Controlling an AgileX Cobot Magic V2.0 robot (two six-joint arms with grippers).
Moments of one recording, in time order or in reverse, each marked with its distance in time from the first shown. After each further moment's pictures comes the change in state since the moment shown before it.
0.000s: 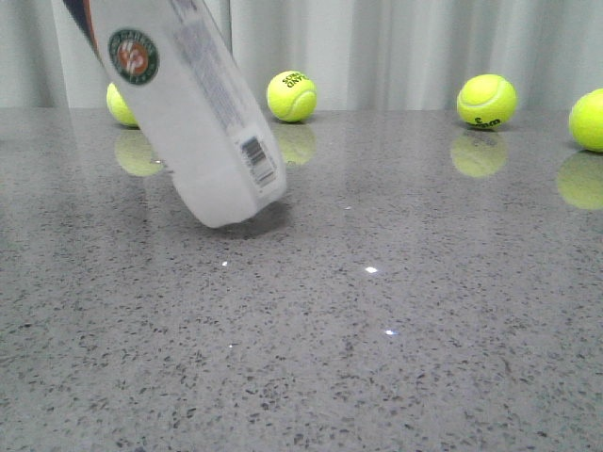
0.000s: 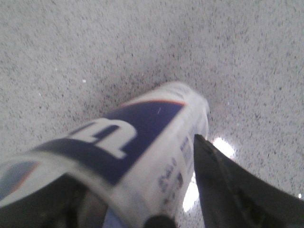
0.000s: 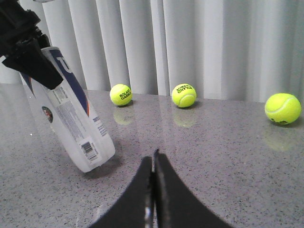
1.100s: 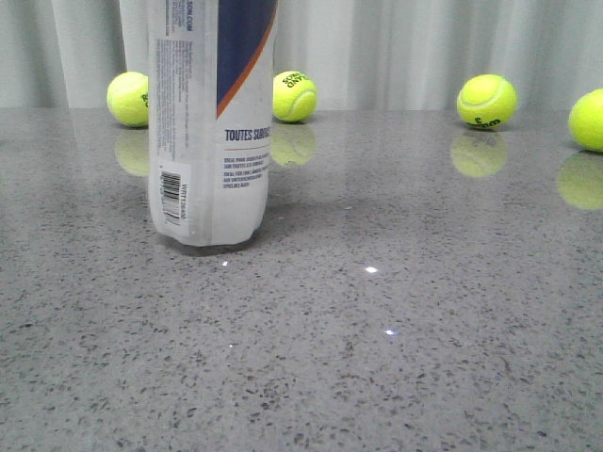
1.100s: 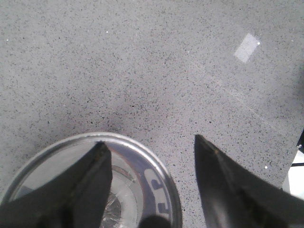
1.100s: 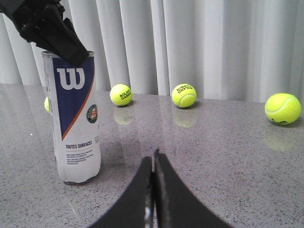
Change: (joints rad) left arm -0.002 0.108 -0.161 -0.308 0.017 0.000; right arm 0.000 0.000 0.000 0.000 0.000 0.000
